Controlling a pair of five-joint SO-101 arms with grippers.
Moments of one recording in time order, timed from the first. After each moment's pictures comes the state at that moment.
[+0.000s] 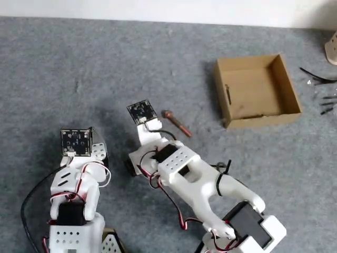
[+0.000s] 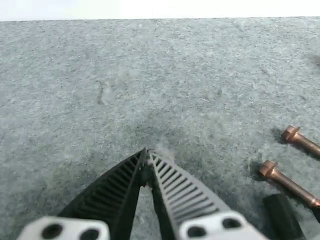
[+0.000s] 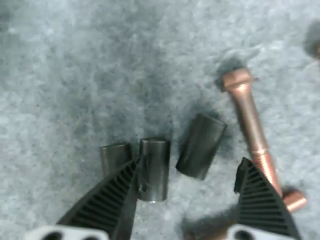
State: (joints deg) left arm -5.8 -103.5 96.0 40.7 3.0; right arm -47.6 -6.9 42.9 32.8 -12.1
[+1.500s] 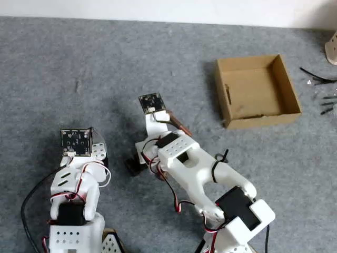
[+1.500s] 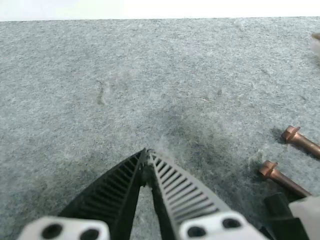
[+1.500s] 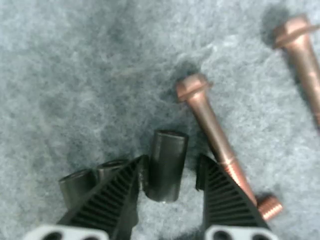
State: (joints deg) left arm -5.8 -103.5 96.0 40.7 3.0; right arm -42.5 2.2 35.9 34.9 -15.6
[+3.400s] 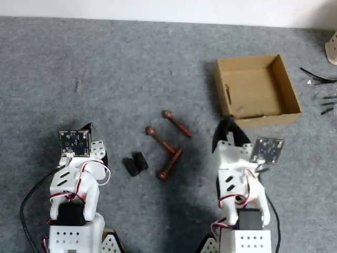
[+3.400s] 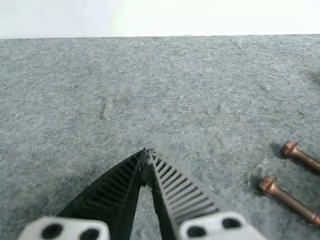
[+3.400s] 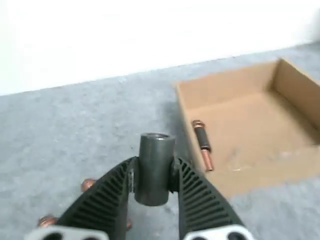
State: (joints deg) left arm -5.8 -103.5 96.0 37.2 2.9; right arm -5.0 -103.3 94.2 30.4 -9.2
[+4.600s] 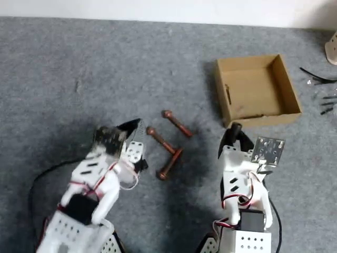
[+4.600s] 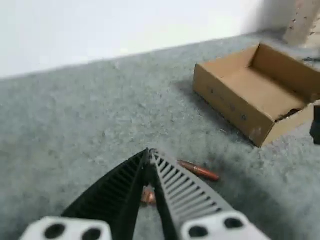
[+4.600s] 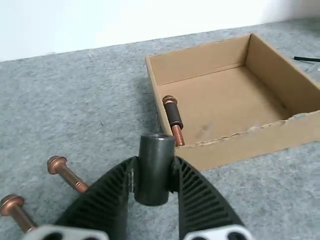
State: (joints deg) left arm 20.0 -77.9 74.9 32.5 7.8; right arm -1.3 -104.5 95.7 35.2 -4.7
